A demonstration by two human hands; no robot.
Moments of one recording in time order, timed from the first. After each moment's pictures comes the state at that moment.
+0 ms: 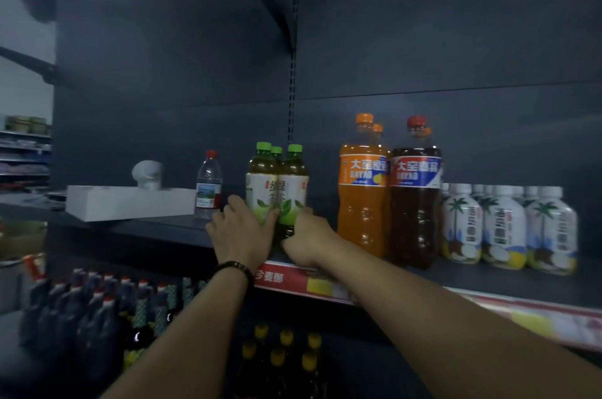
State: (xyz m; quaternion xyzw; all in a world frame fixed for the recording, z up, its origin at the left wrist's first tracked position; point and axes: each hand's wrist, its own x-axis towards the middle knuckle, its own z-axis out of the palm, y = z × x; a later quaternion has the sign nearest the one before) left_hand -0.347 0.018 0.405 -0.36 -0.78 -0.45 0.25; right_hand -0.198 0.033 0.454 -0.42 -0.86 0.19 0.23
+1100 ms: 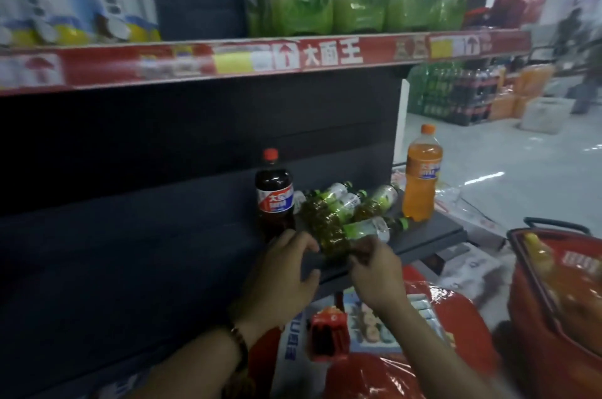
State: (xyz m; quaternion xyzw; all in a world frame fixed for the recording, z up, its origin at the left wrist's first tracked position) left_hand 0.249 0.062 0.090 -0.82 -0.47 -0.27 -0.17; right_hand 0.447 0.060 0.044 -0.70 -0.53 0.19 0.44
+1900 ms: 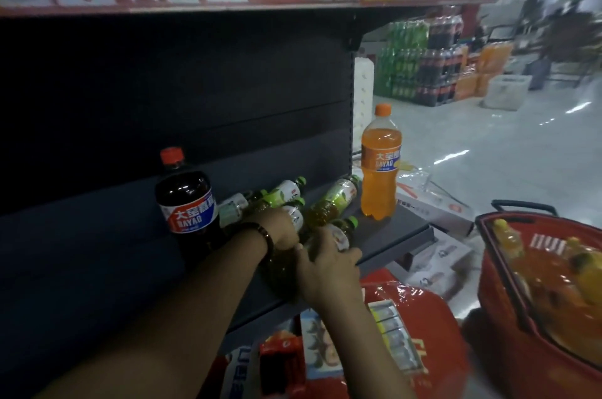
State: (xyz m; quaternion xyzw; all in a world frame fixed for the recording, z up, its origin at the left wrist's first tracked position) left_hand 0.404 0.242 0.084 -0.78 -0.61 0.06 -0.11; right_hand 0.482 0.123 0.026 -0.77 -0.46 0.25 0.35
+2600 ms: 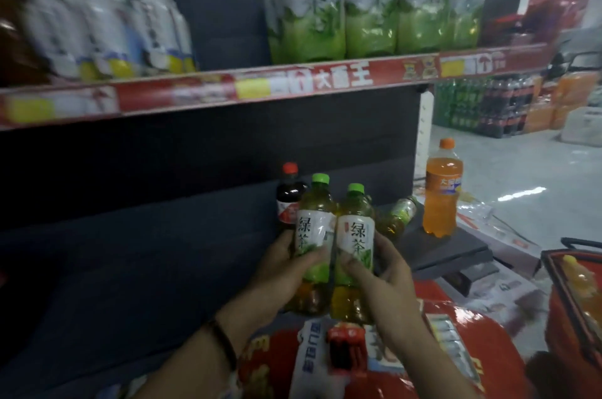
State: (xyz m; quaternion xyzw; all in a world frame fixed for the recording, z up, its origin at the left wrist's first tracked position) left_hand 0.243 0.032 0.144 -0.58 -0.48 -0.41 -0.51; right_hand 0.416 0.011 0.088 -0.47 -0.45 0.41 0.64
